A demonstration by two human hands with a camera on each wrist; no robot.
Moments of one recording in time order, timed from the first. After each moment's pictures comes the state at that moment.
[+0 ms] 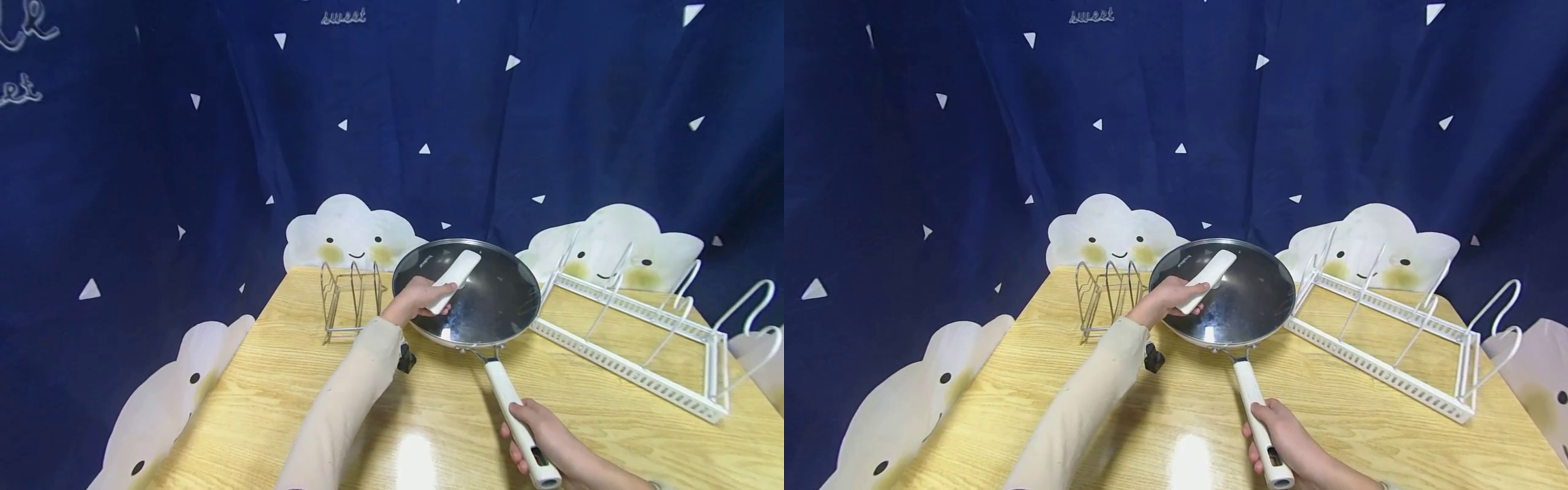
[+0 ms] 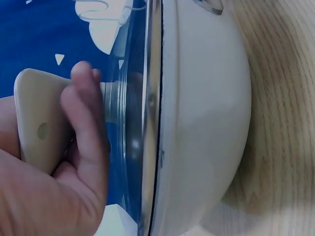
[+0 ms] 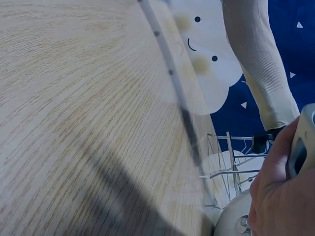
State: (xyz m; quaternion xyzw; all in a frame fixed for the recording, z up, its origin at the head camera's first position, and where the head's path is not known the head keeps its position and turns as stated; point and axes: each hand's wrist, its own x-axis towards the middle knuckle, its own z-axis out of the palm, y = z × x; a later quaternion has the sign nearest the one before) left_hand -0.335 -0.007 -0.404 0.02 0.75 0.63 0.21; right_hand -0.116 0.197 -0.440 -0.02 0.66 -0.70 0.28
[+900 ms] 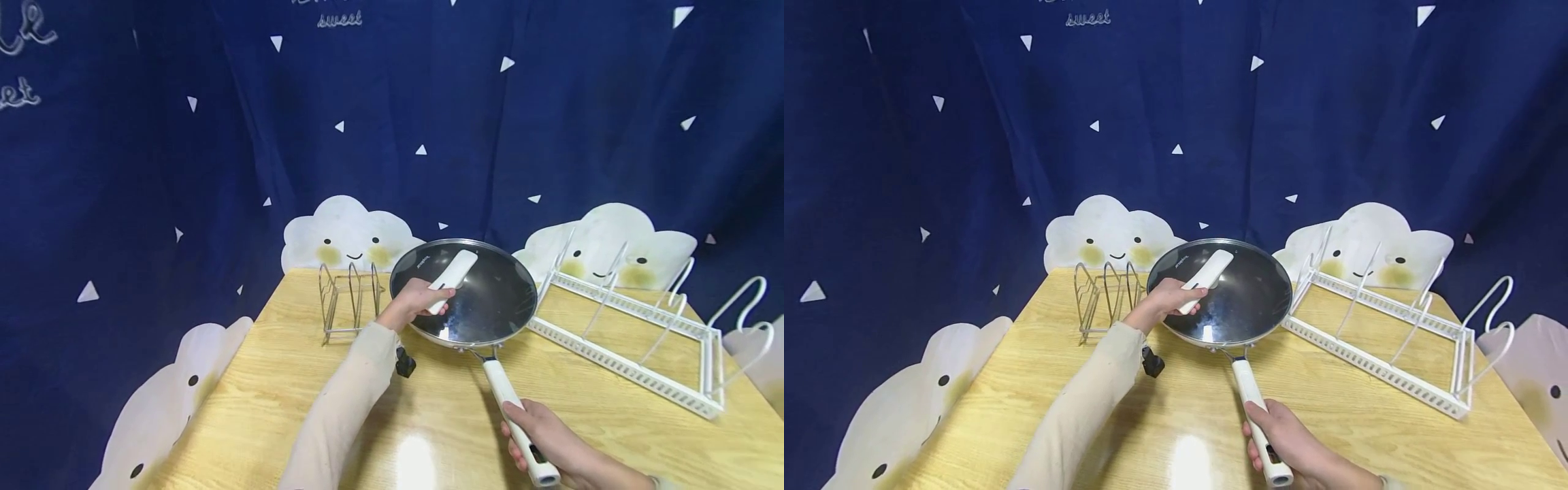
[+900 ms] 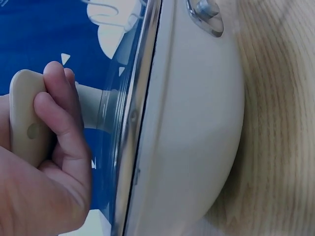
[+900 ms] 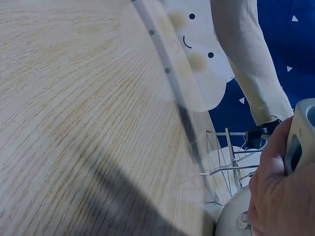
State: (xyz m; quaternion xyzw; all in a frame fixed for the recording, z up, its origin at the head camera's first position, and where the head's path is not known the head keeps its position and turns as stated) left_hand -0.335 -0.006 -0.413 0.04 0.75 0.63 0.18; right_hand -0.117 0.200 -0.440 -0.04 0.66 -0.69 0.29
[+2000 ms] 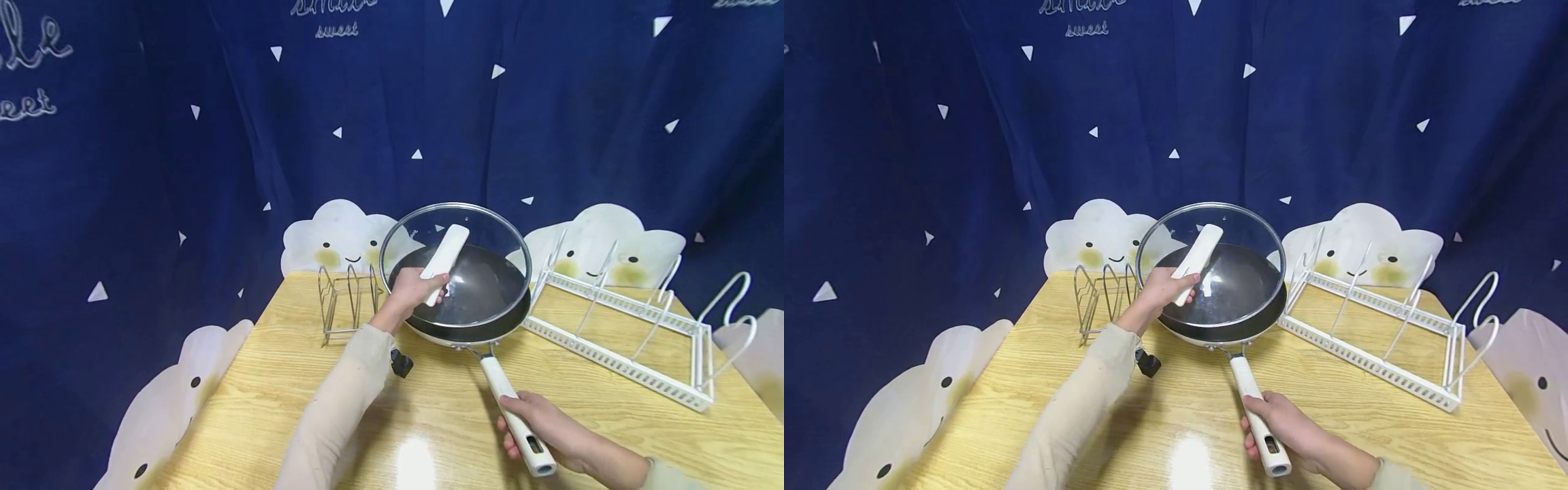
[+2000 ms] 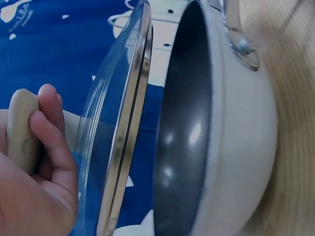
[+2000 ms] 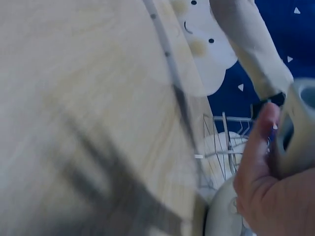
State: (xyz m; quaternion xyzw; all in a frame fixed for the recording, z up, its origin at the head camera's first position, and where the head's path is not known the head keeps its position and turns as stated) left_hand -0.318 -0.008 -0.386 0.07 0.70 0.70 0.08; right_hand -0.119 0.205 -0.435 -0.03 0.67 -0.68 0.29
